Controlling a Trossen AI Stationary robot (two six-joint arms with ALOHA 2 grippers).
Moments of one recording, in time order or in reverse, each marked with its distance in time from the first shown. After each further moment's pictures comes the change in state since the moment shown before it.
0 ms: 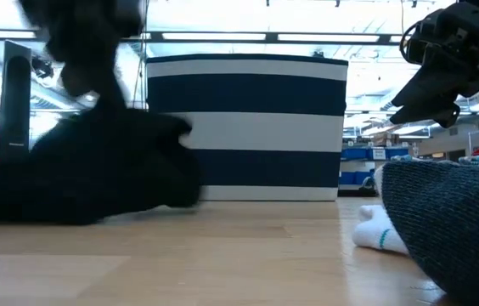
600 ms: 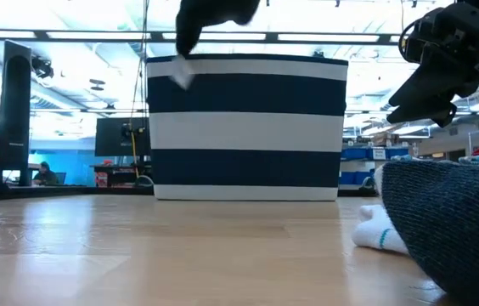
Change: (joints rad) left arm 0.386 -0.002 0.777 -0.104 -0.109 0.833; right arm -0.004 0.018 0.000 0.023 0.008 -0.032
